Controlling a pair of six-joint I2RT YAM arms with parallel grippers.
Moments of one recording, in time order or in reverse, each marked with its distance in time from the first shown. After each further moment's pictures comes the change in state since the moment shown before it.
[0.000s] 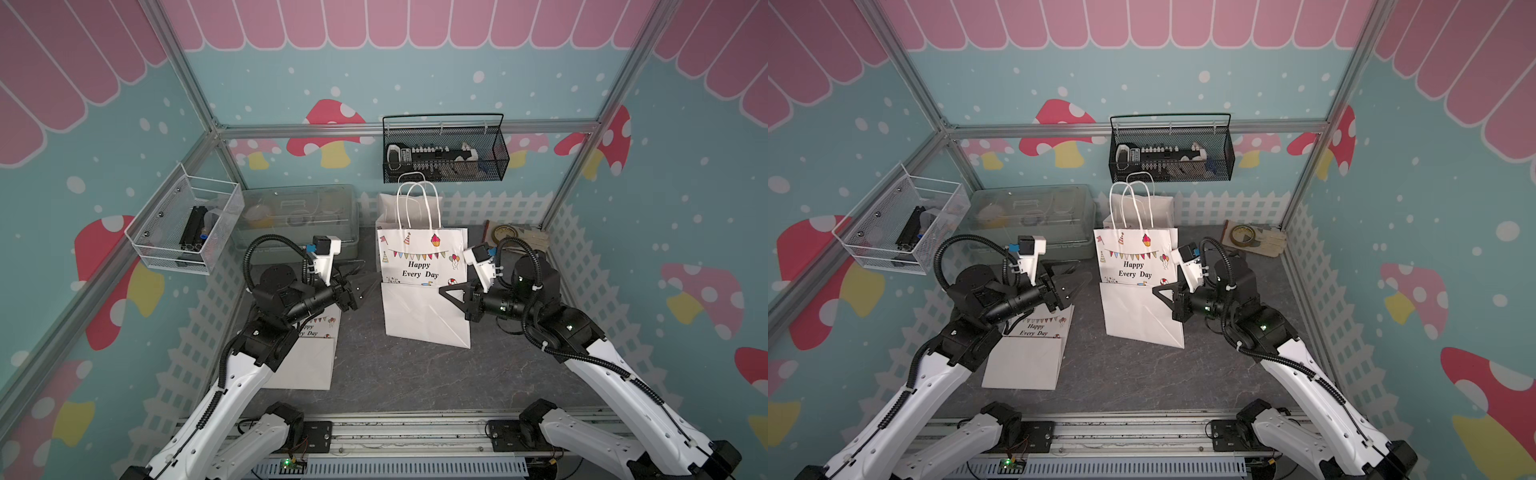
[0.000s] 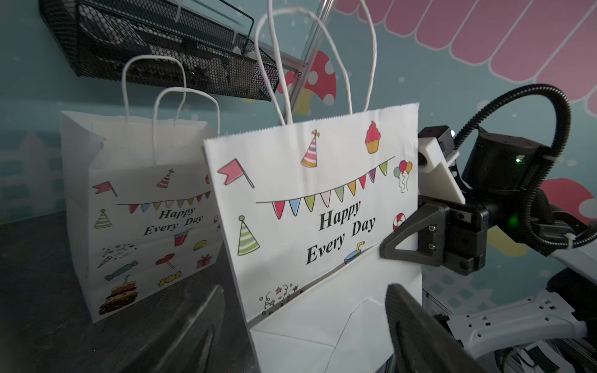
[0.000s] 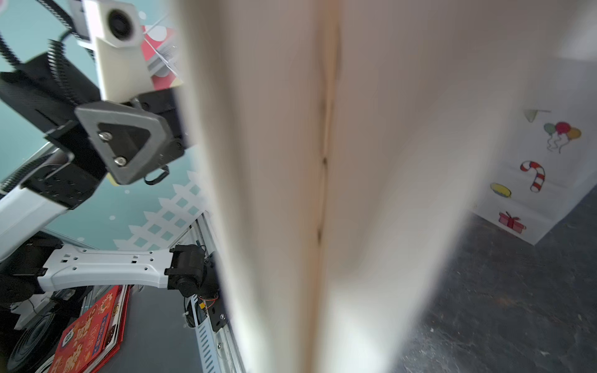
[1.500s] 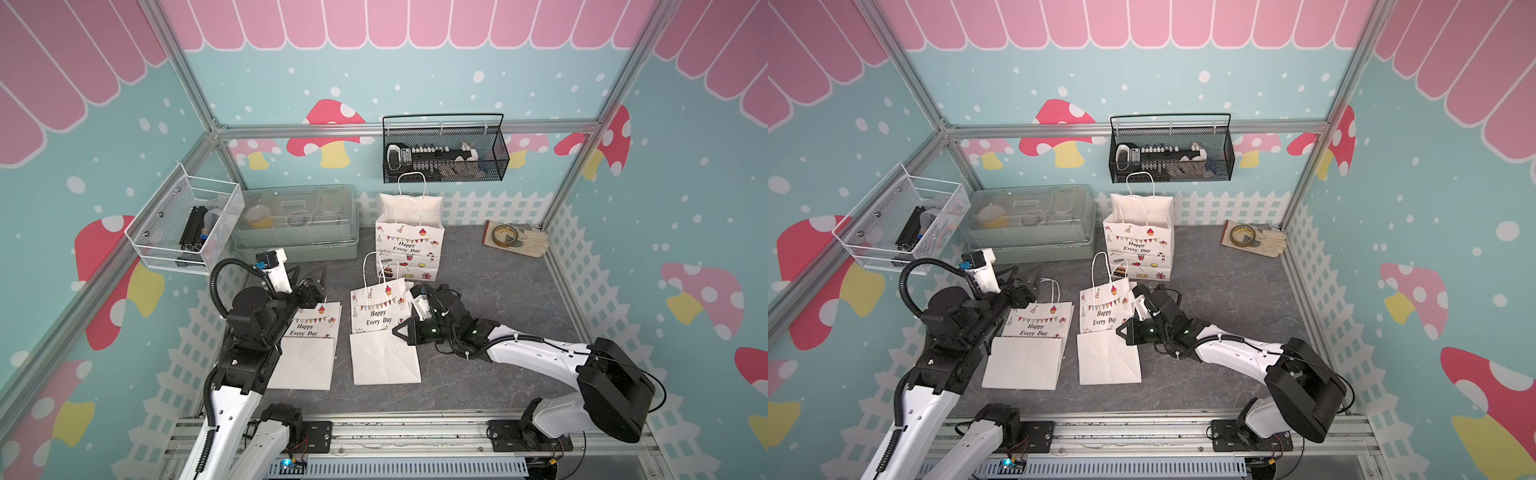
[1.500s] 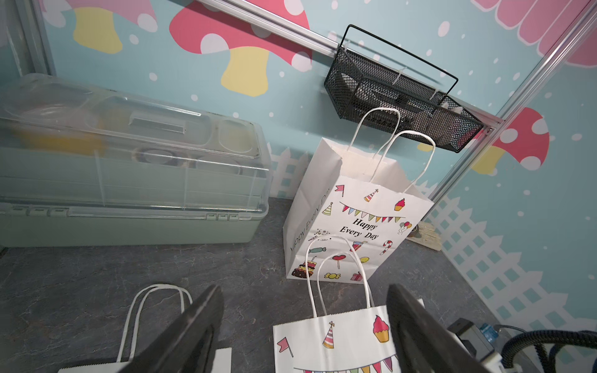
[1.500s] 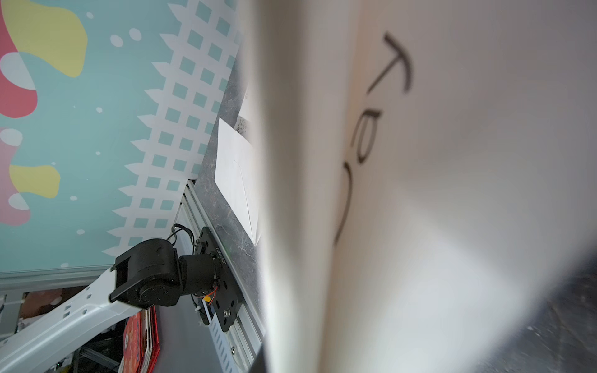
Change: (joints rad) left arm 0.229 -0.160 -0.140 -0.108 -0.397 0.033; right arm 0.288 0.463 -0.297 0.557 0.127 0.429
